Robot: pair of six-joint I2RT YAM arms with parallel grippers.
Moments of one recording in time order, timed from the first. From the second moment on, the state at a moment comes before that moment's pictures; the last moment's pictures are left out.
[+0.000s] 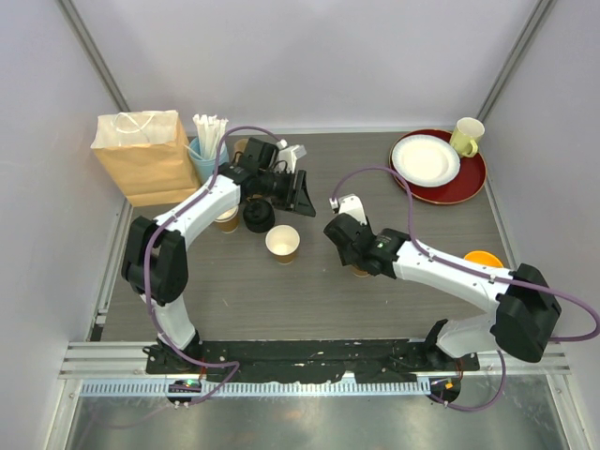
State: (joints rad) left arm -0.48 1.79 1.46 -0.50 0.68 -0.29; right arm 0.89 1.35 0.95 -0.60 0.55 0.41
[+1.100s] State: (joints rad) left arm -0.55 1.82 1.48 -0.51 0.68 -0.29; right arm 0.85 1.22 1.00 -0.68 0.49 0.42
